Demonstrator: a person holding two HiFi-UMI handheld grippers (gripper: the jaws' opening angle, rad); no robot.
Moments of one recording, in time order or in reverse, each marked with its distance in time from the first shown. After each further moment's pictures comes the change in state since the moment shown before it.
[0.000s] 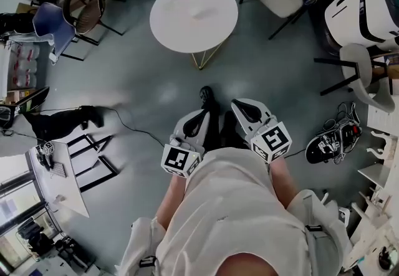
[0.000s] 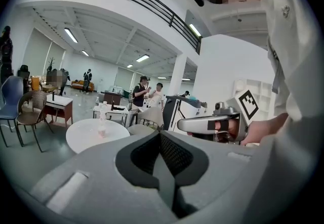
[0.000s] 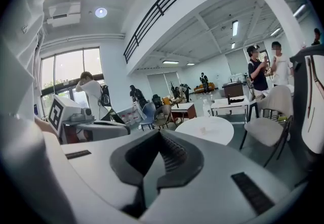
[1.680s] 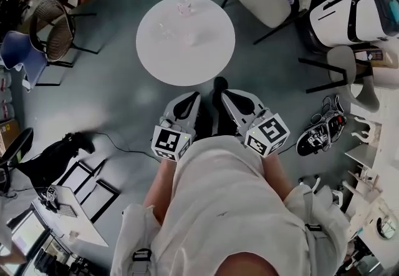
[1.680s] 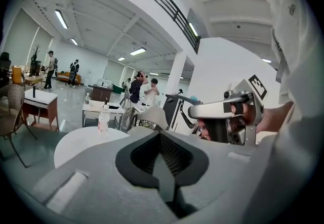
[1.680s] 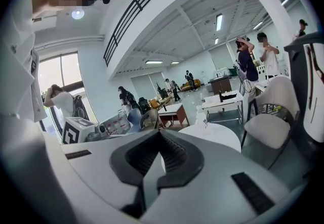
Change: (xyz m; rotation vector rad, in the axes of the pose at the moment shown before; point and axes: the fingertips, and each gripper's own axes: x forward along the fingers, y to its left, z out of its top) left arm 0.143 0.214 0.069 -0.009 0.048 -0.160; right arm 0.193 -0.095 0.106 0.148 -0.006 -0.130
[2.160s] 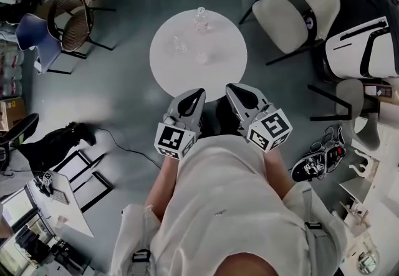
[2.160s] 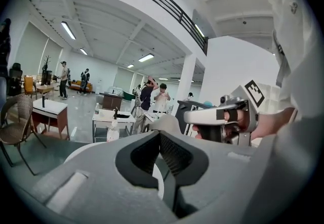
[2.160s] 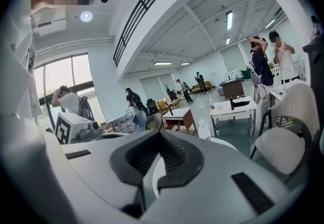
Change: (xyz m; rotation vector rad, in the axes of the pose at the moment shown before) left arm 0.065 0.042 0.058 0.006 -0.050 0.134; right arm 0.058 -0.070 0.062 -0.054 -0.005 0.113
